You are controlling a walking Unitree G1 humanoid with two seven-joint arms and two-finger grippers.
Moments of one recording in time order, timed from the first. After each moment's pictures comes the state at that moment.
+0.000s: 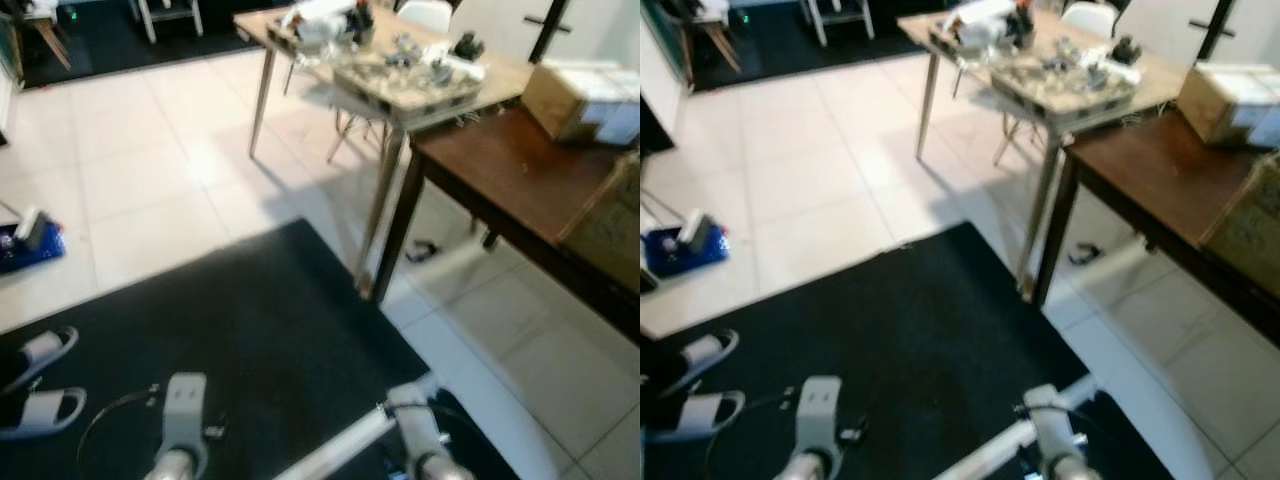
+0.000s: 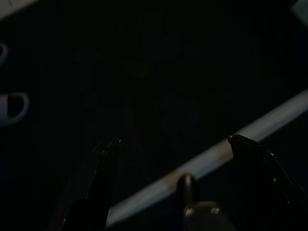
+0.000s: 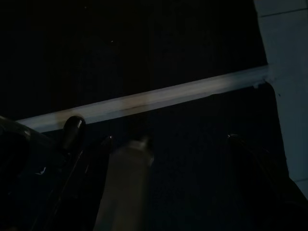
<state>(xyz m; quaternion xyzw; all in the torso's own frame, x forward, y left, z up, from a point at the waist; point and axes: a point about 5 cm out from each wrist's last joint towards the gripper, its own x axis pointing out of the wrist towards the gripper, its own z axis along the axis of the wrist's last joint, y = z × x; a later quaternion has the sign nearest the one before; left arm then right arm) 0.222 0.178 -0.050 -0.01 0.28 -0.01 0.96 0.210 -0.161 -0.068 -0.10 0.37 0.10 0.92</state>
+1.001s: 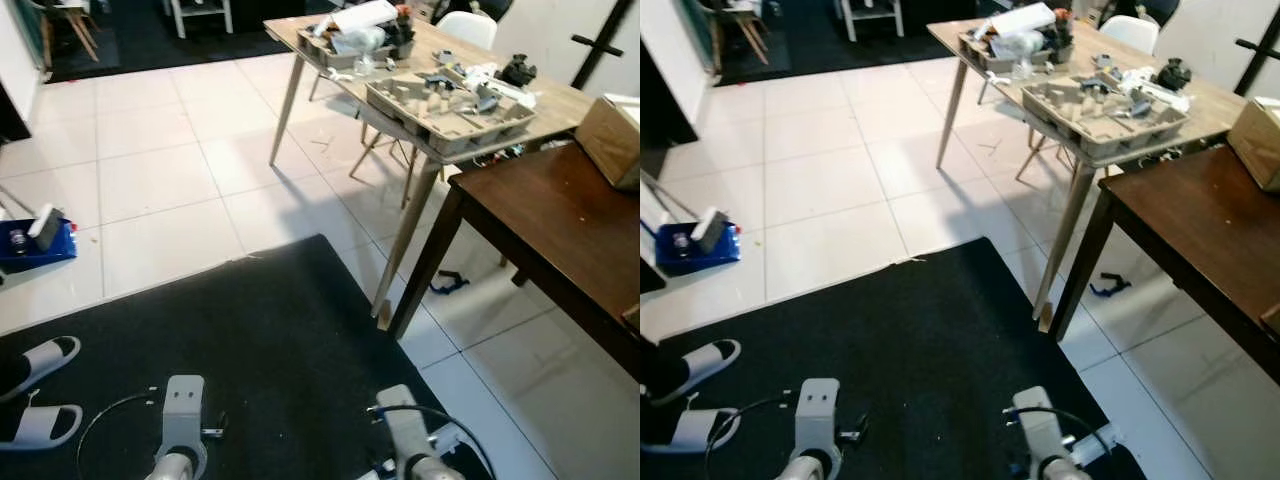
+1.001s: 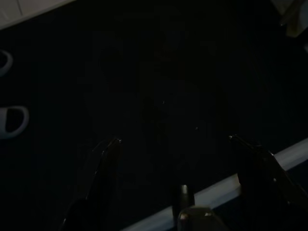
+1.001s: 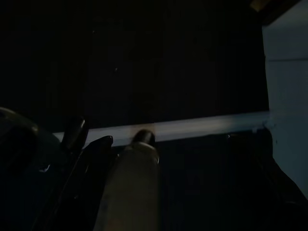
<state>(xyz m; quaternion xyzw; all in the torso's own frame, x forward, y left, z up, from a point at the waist) 0.219 0.176 -0.051 -0.01 0.28 -0.01 0.96 0.210 -0.159 -0.068 -0.10 0.37 0.11 0.92</state>
